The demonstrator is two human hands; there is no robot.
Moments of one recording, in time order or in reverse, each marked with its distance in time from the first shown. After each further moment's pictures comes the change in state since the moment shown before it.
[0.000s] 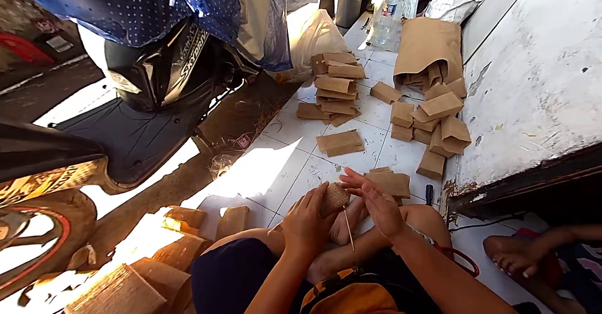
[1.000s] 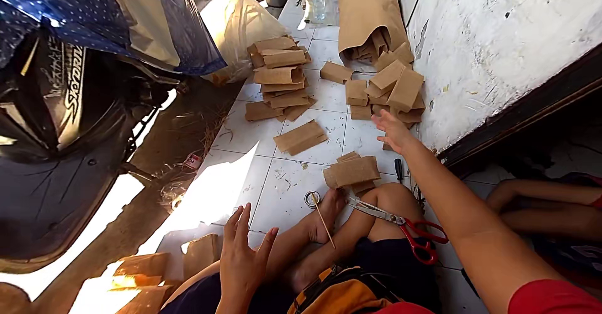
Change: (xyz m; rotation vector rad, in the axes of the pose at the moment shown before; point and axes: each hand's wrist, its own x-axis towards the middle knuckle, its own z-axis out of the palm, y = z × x) left_hand -0.022 -0.064 -0.004 -0.053 -0.239 -0.195; right_hand 0.063 0.077 -0.239 -0.030 0.559 0.615
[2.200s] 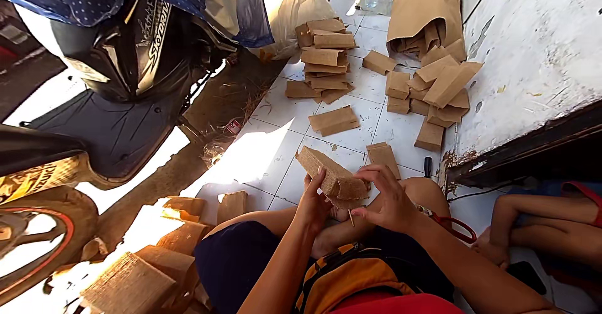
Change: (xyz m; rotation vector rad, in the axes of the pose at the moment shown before) left_hand 0.017 0.072 0.032 -1.509 -0.230 -0.892; right_hand -0.215 0.028 0.110 -0.516 -0.353 -0.929
